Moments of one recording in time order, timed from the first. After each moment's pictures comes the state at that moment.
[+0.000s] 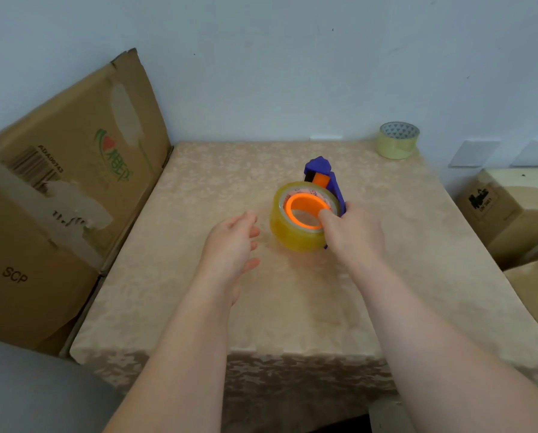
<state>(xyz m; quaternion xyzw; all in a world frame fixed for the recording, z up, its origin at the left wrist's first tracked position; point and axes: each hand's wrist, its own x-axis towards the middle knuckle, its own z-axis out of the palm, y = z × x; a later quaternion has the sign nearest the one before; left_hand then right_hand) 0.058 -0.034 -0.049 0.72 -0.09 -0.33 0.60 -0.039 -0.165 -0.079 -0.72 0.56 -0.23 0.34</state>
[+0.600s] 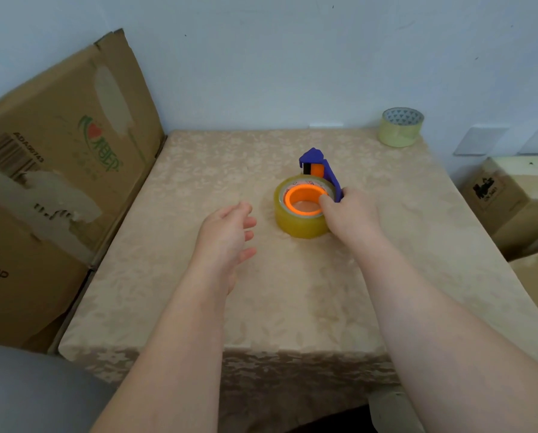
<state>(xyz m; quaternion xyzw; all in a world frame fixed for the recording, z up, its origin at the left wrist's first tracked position) 0.066 -0.046 -0.063 0.71 -0.07 -0.33 0.61 -0.029 -0.197 -0.098 -0.75 0.54 -0.19 0.34</state>
